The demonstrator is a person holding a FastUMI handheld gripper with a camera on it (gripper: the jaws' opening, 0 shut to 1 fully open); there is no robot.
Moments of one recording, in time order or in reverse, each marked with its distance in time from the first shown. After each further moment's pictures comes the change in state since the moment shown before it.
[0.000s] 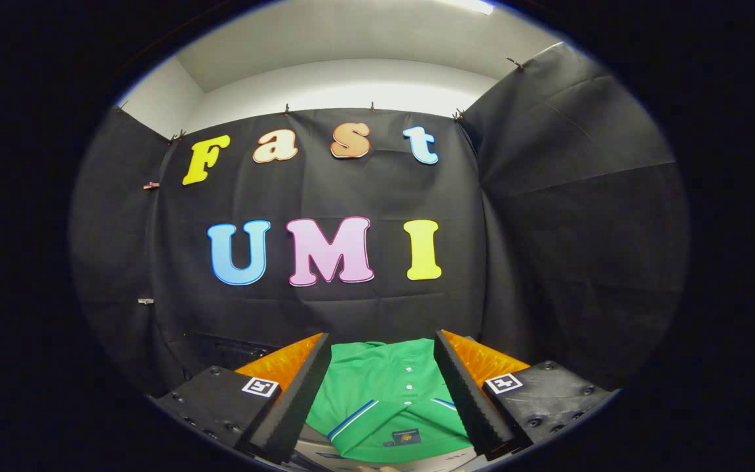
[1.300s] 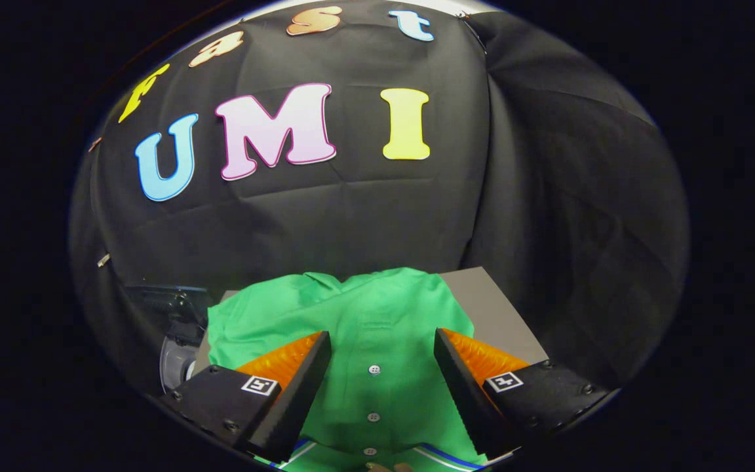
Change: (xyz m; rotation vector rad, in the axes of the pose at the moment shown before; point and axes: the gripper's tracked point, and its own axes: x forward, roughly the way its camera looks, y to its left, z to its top) arm 0.152 -0.056 -0.146 -0.058 0.610 -0.150
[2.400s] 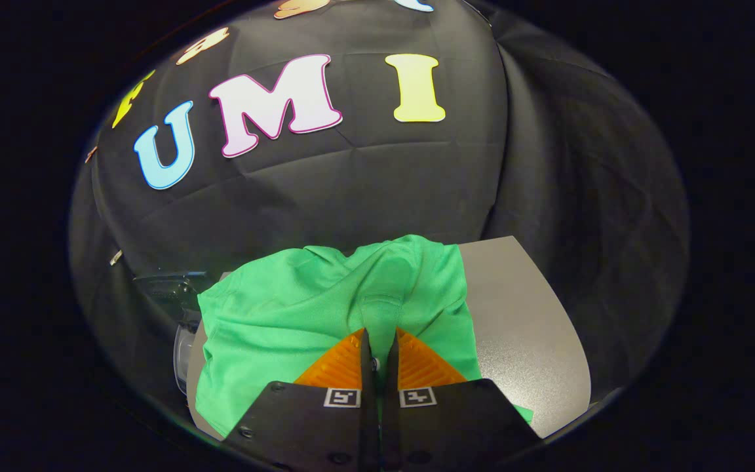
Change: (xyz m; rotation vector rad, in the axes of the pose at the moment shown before) arm 0.017 0.010 -0.019 0.023 0.141 0.124
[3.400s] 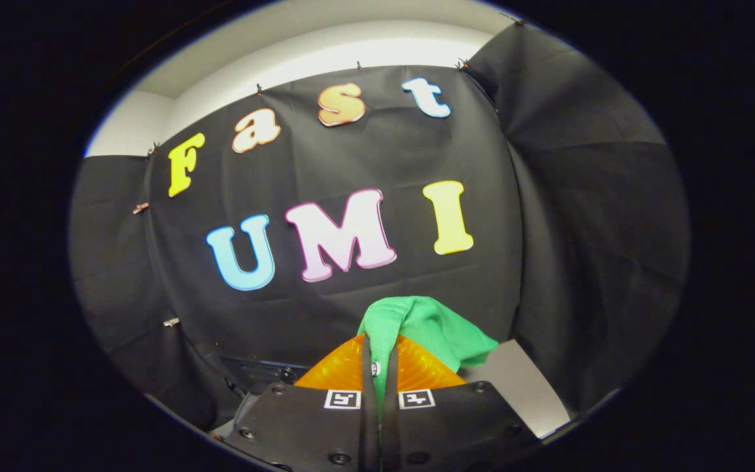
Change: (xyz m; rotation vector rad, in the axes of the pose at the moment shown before) arm -0.221 0.089 0.142 0.054 -0.555 0.202
